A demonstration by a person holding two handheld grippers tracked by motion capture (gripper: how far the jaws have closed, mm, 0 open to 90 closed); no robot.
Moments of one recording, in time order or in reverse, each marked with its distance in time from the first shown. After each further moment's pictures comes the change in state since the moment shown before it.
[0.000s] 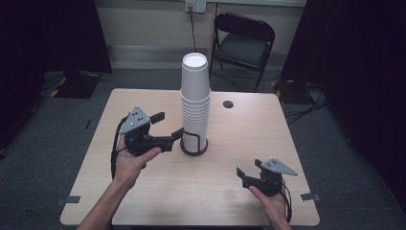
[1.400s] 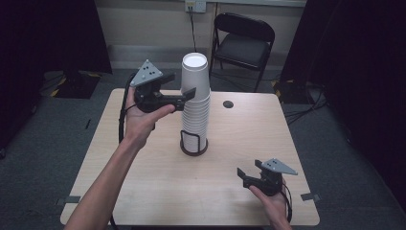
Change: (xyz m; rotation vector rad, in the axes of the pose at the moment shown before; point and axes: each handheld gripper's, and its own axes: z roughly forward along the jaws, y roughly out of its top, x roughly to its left) left arm 0.015 0.088 0.041 -0.044 -0.005 0.066; right arm -0.003 -0.001 0.001 0.012 0.005 0.003
